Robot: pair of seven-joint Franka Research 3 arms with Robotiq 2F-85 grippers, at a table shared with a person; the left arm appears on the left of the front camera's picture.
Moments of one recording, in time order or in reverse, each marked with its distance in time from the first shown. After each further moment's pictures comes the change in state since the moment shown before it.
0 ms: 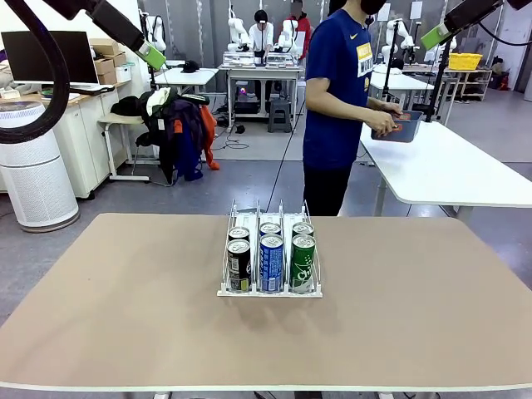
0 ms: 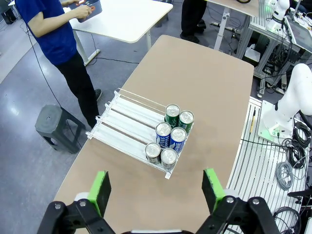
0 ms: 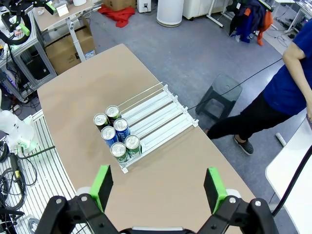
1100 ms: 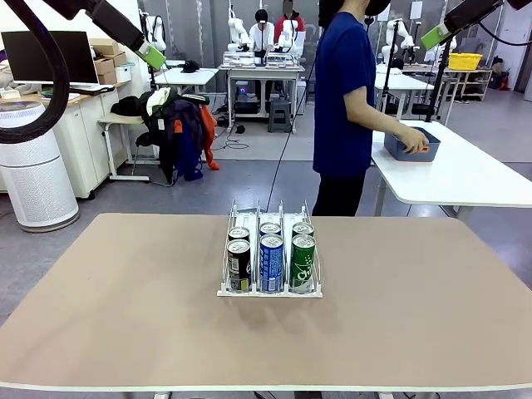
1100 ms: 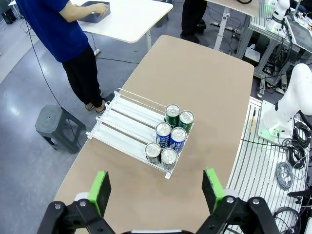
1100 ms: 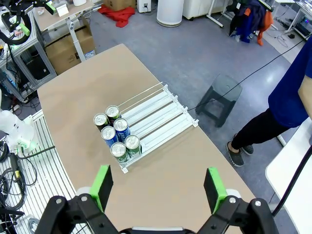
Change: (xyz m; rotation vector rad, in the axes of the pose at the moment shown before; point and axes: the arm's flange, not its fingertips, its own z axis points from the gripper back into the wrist) left arm 0.000 0.000 0.000 0.000 0.000 0.000; right arm 0.000 0.000 0.000 0.000 0.000 0.000
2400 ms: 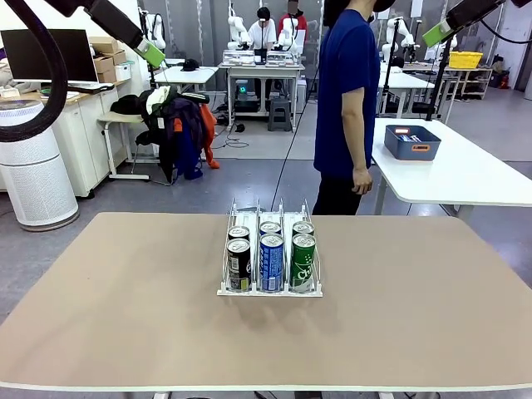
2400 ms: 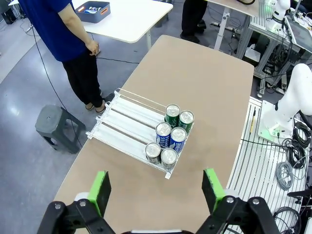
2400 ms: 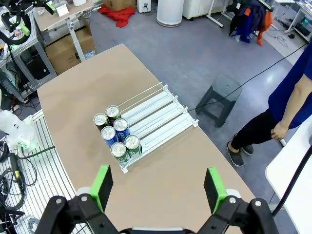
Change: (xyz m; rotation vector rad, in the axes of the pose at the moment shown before) left arm 0.000 0.000 0.000 0.000 0.000 0.000; right arm 0.000 0.000 0.000 0.000 0.000 0.000
